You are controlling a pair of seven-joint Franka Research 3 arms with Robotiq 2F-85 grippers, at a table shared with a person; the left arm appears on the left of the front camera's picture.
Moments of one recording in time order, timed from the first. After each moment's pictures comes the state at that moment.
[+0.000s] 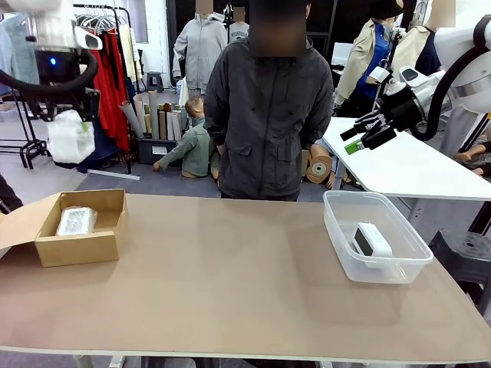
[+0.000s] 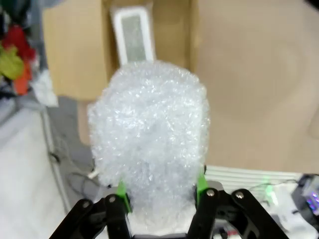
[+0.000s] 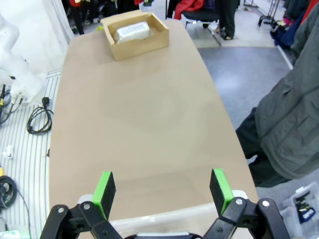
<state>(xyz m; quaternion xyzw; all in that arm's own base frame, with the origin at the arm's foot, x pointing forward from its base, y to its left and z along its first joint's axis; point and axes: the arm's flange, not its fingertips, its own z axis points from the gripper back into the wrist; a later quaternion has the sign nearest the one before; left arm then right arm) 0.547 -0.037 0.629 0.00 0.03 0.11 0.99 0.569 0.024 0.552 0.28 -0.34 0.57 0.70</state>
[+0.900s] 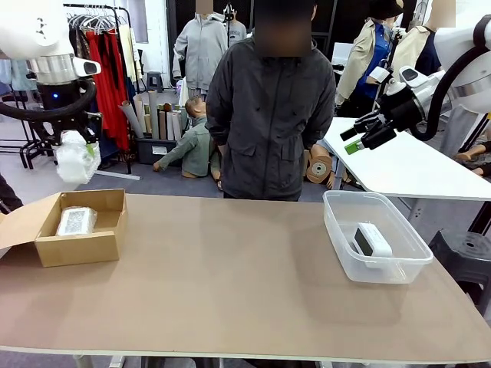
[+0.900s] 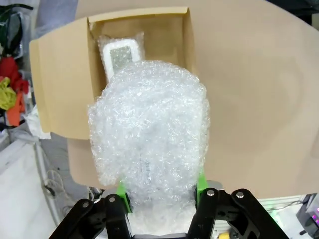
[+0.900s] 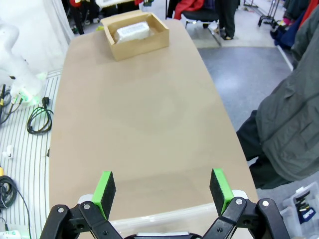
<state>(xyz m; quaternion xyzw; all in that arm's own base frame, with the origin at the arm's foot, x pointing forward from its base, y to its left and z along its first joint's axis) 0.541 -0.030 0.581 -0.01 -0.04 0.10 0.99 0.569 0.024 0.552 0.28 -0.34 0.57 0.70</state>
